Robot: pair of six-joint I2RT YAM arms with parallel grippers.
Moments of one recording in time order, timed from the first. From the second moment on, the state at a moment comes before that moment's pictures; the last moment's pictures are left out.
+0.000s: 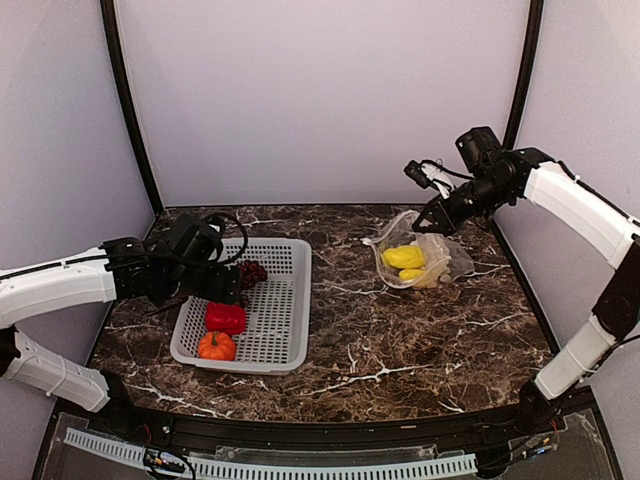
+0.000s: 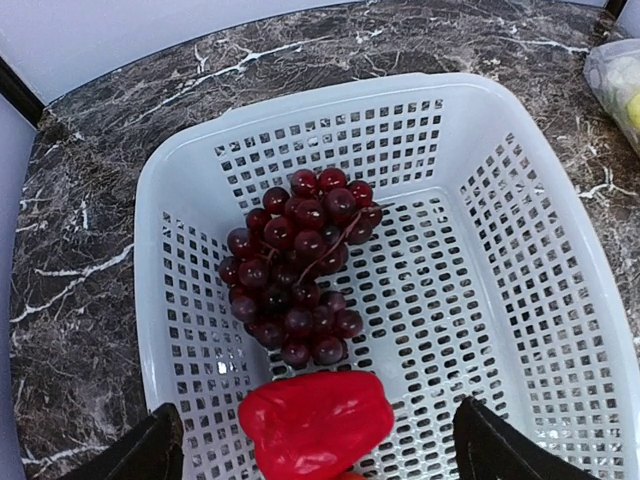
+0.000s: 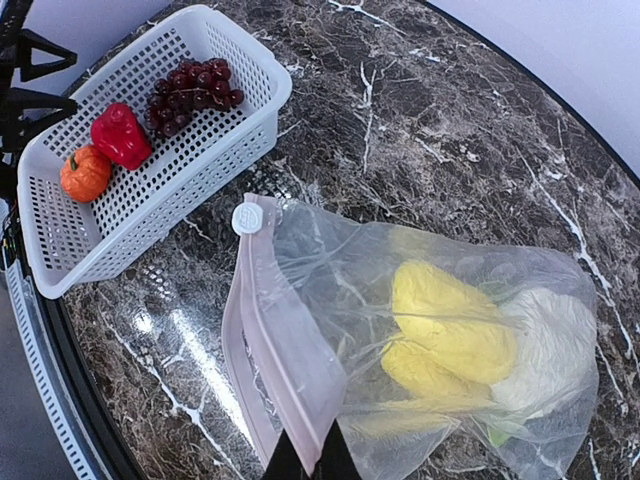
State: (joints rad) left arm -0.86 1.20 0.93 -0.62 -0.51 -0.45; right arm 0.41 1.54 1.54 -0.96 -0.47 -0.32
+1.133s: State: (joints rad) left arm -0.61 1.93 1.46 -0.80 -0.34 0.29; right arm 0.40 1.49 1.48 -0.90 -0.52 -0.33
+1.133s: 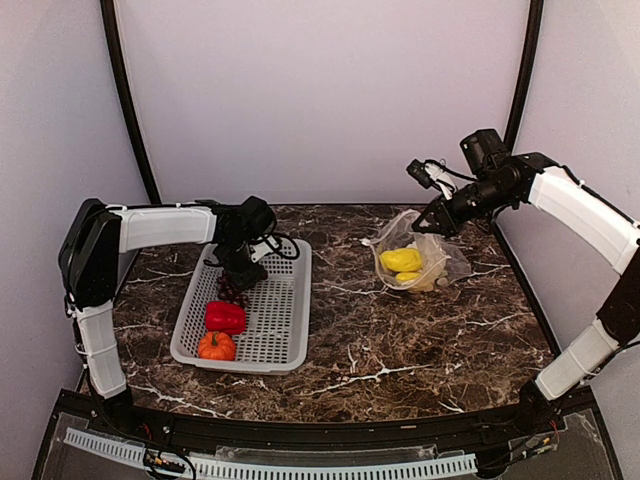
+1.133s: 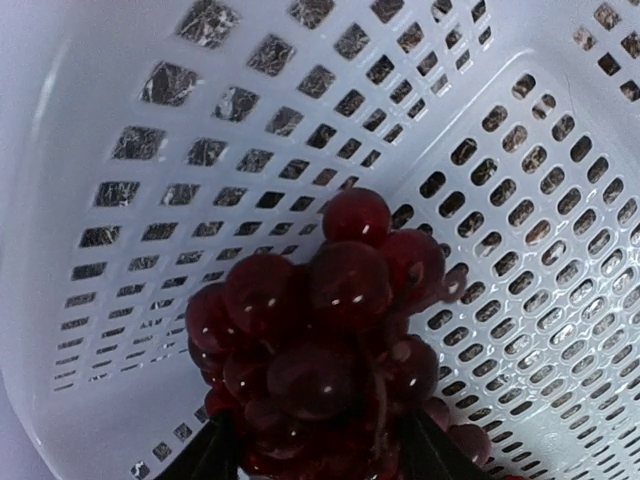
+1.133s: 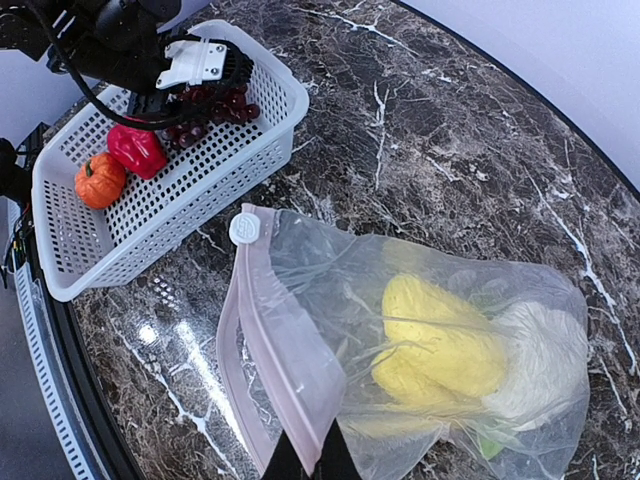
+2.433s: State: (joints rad) left arm -0.72 1.51 1.49 -0.72 0.07 0.13; right arm 0.40 1.51 1.51 -0.91 -0.49 -0.33
